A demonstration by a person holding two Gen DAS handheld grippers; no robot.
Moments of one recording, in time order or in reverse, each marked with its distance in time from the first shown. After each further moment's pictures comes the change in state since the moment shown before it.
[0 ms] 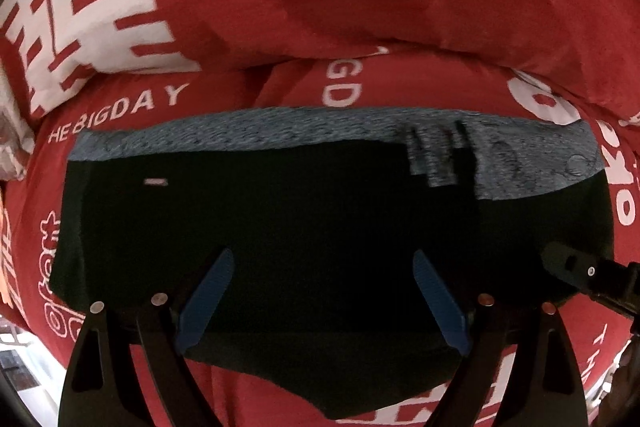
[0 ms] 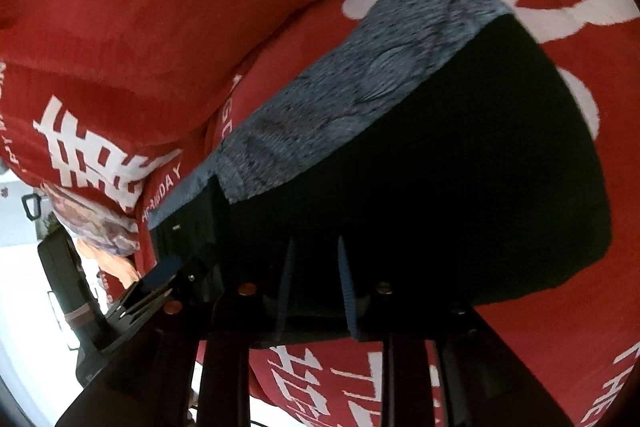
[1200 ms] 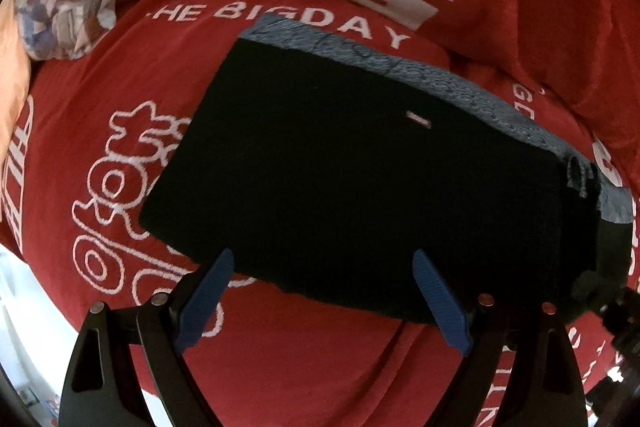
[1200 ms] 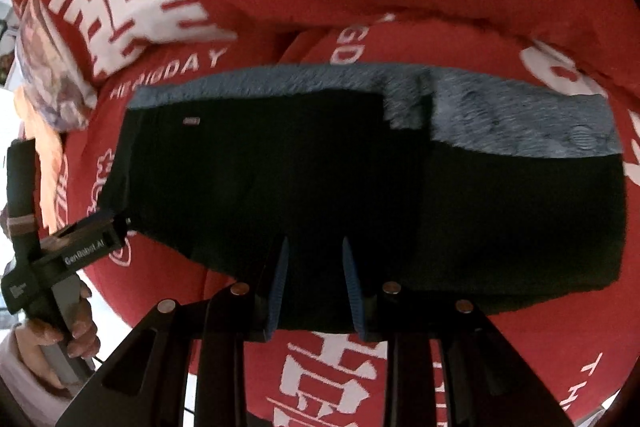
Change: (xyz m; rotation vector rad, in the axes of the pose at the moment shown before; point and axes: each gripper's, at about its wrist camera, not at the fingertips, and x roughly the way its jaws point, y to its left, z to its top) left arm -0.001 0.185 -0.050 -0.288 0.057 -0.008; right arm 0.069 0.152 -0.072 -0.484 0.088 -0.333
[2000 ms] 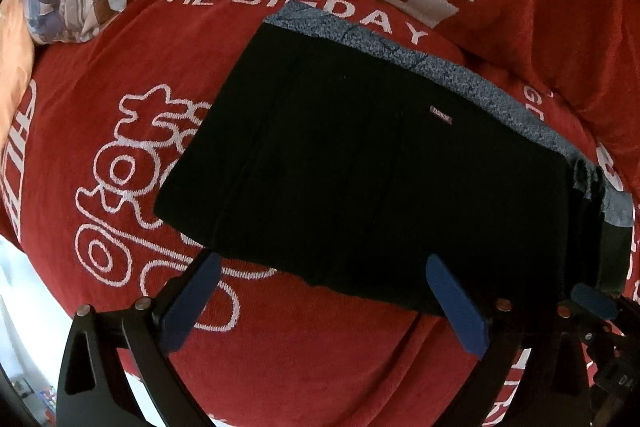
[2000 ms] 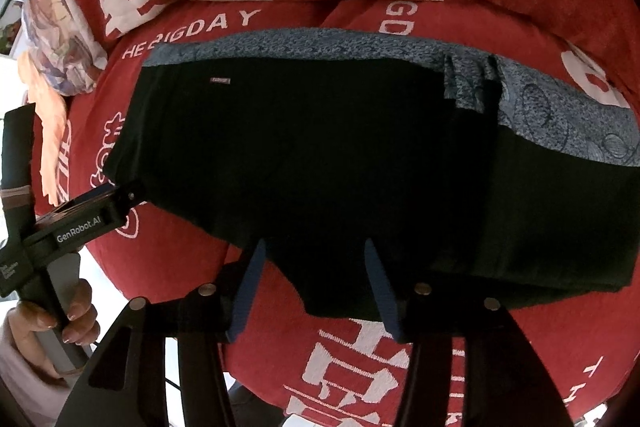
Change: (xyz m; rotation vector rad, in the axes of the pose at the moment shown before) left arm 0.004 0.015 -0.003 -0.022 0.022 -0.003; right arm 0.015 0.030 -0.005 -0.050 0.068 0.003
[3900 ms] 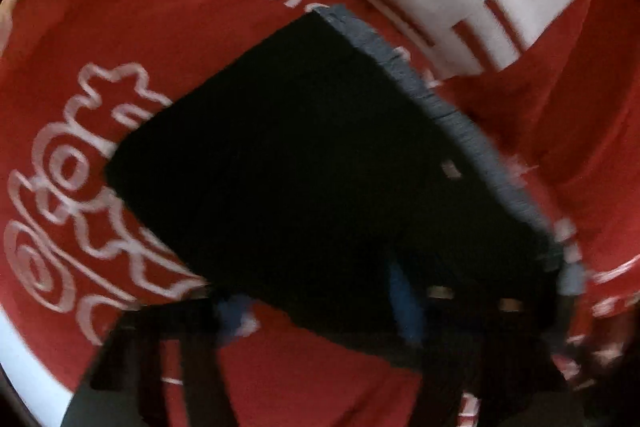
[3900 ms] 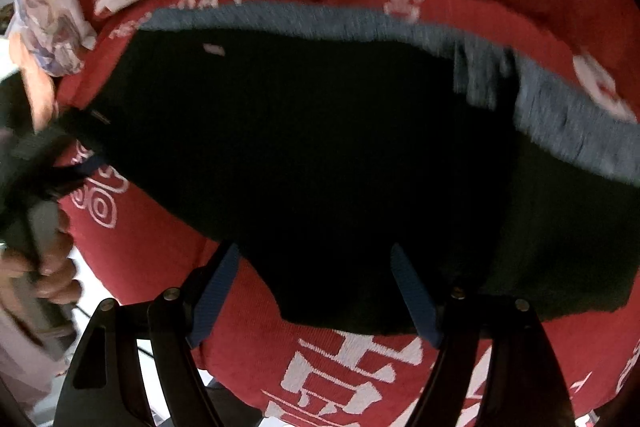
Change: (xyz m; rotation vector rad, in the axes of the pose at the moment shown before) left arm 0.023 0.055 0.019 -0.157 -0.061 -0.188; right arm 0.010 0.008 0.016 -0.081 0.008 -0.030
